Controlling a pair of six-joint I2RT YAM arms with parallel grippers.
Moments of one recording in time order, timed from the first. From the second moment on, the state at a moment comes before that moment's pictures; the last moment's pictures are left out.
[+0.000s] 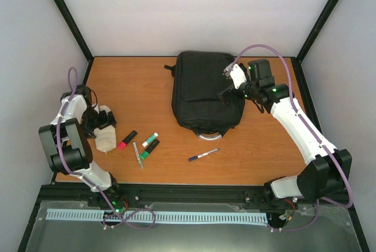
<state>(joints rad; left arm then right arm) 0.34 1.60 1.12 -1.08 0.09 -0.20 0.33 1.37 1.28 -0.64 -0.33 -0.33</state>
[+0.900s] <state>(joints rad) 0.34 1.75 1.16 -1.04 0.11 -0.19 0.33 1.34 1.20 -0.64 -0.33 -0.33</state>
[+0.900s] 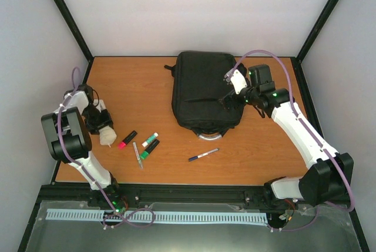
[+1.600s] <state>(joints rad) -0.03 1.85 1.43 -1.05 0.02 -0.03 0.33 1.33 1.20 -0.63 -0.34 -0.33</state>
